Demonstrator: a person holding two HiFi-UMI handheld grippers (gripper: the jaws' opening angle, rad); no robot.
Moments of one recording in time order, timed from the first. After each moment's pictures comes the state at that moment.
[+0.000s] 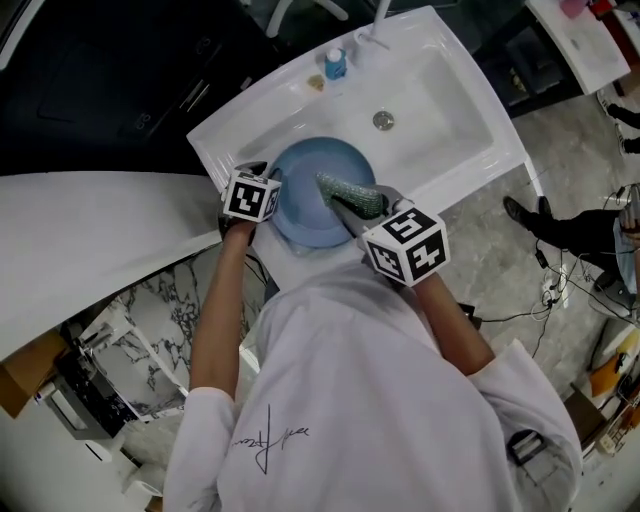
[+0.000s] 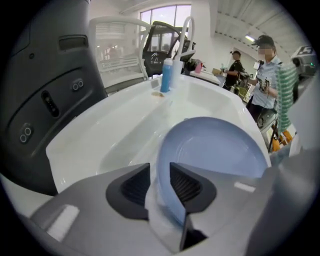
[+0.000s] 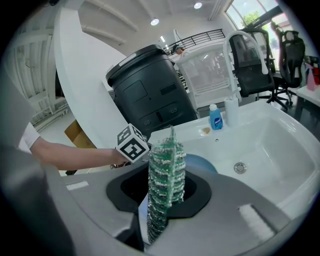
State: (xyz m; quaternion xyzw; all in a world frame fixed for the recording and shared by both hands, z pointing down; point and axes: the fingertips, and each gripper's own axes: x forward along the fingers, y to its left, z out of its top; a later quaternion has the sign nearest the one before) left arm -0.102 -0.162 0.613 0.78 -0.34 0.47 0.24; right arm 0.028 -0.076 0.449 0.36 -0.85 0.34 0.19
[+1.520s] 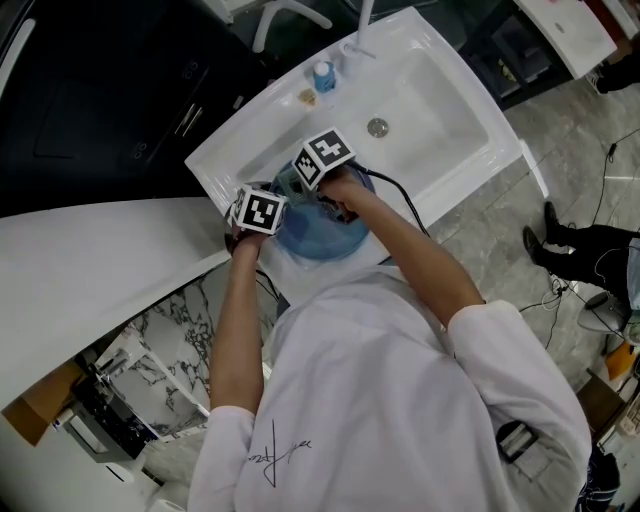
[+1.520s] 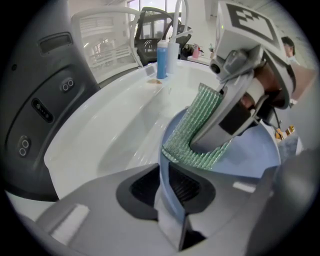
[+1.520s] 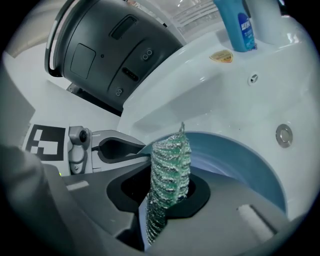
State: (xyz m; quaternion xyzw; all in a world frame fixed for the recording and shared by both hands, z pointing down) left arm -0.101 -0.171 0.620 0.76 -0.33 0.53 0.20; right arm -0.054 -0.159 0.614 0.24 -0.74 0.55 0.31
